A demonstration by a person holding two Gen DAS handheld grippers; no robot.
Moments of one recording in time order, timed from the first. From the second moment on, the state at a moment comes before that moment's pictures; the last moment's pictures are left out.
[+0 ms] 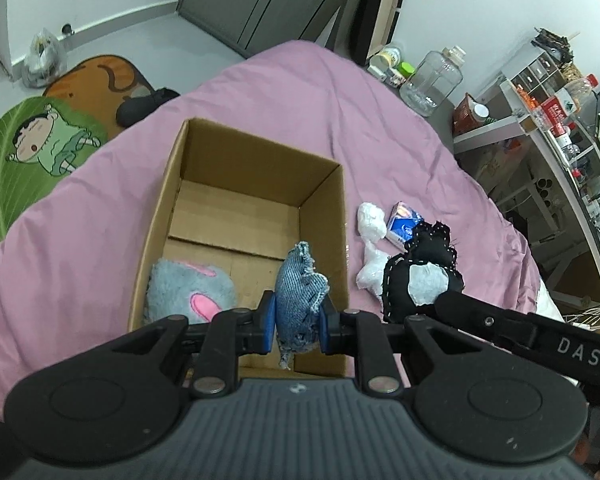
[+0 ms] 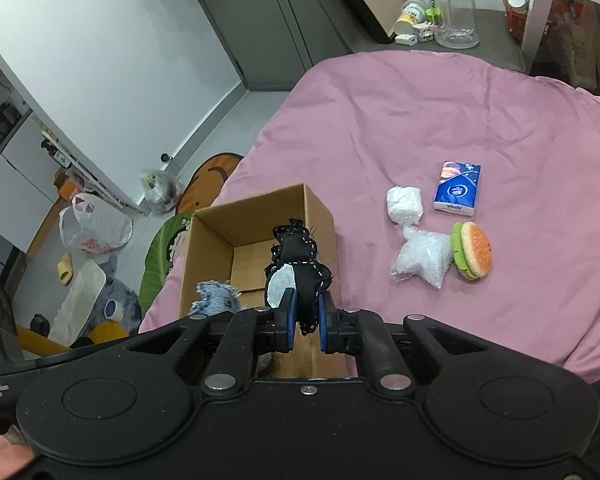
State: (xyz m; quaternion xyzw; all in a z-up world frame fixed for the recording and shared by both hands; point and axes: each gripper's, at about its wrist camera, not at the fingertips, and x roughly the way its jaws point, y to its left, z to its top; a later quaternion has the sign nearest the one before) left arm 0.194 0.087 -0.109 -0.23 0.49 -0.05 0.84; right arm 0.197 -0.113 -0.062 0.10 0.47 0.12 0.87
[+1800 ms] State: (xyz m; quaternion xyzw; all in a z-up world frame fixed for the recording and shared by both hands) left arm 0.199 0.126 -0.069 -0.20 0.51 0.02 0.84; right arm 0.215 -0.081 -0.064 0.03 0.51 0.15 0.85
